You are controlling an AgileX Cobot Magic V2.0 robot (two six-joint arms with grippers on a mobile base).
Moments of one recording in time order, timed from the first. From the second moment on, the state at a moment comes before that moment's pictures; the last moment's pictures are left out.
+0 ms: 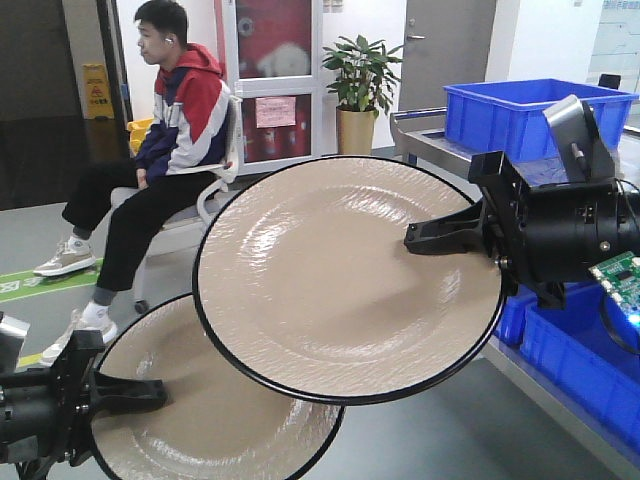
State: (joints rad) left arm 0.07 1.42 -0.82 -1.51 0.90 0.65; right arm 0.08 1.43 -1.37 1.13 0.95 -0.30
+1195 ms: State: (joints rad) left arm 0.07 1.42 -0.82 -1.51 0.89 0.65; right arm 0.08 1.43 -1.37 1.13 0.95 -0.30
